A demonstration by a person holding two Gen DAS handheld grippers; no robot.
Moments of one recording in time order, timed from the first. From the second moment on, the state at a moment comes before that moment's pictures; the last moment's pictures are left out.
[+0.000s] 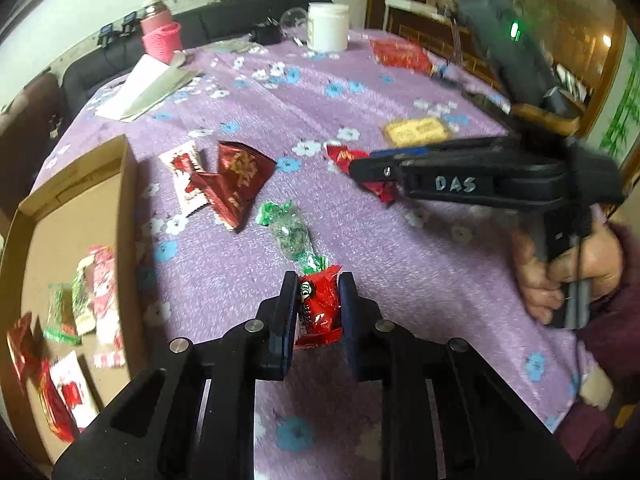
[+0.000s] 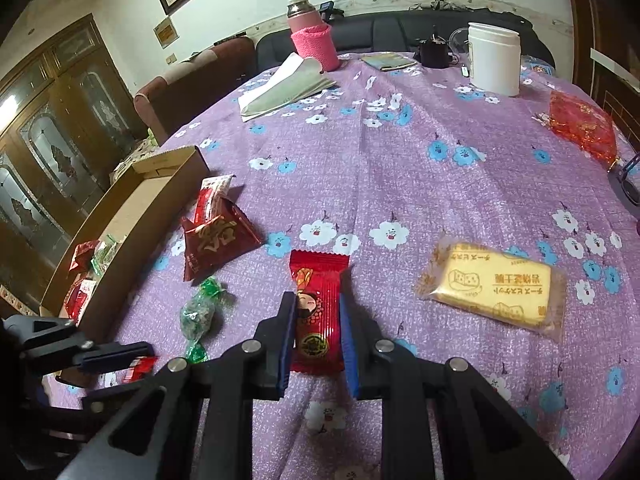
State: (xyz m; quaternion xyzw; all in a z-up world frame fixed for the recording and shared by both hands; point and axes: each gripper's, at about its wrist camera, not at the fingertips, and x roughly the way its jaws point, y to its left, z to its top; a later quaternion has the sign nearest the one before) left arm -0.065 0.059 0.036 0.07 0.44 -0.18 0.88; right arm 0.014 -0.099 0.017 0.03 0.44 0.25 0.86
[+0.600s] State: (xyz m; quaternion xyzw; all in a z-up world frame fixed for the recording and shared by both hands) left arm -0.056 0.212 0.073 -0.08 0.41 -0.06 0.91; right arm -0.006 -0.081 0.051 0.07 0.41 0.31 0.85
